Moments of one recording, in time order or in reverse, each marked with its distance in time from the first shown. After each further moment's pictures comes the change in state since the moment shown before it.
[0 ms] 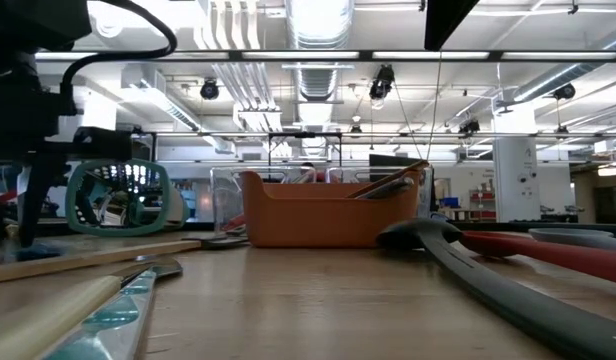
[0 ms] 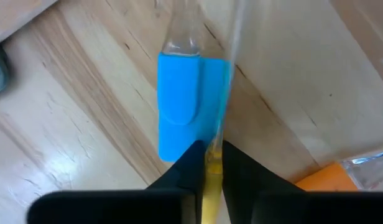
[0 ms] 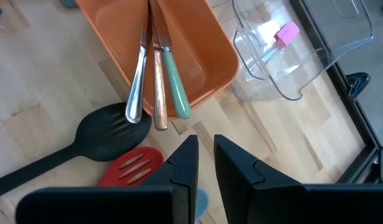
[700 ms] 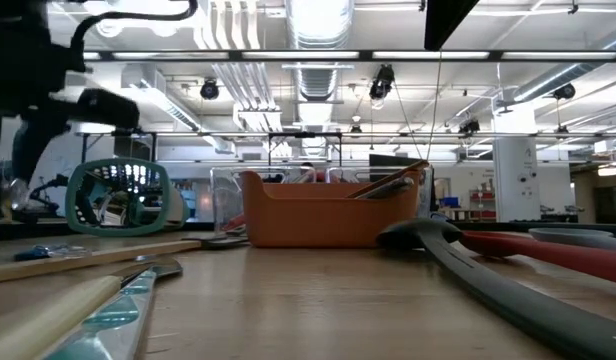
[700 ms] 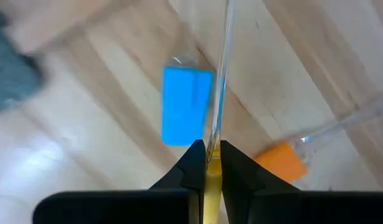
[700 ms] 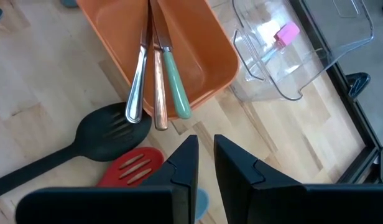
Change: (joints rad) left arm -0.009 -0.080 0.245 -0.278 0.034 -0.023; right arm 0.000 0.000 0.000 0.000 0.000 -0.001
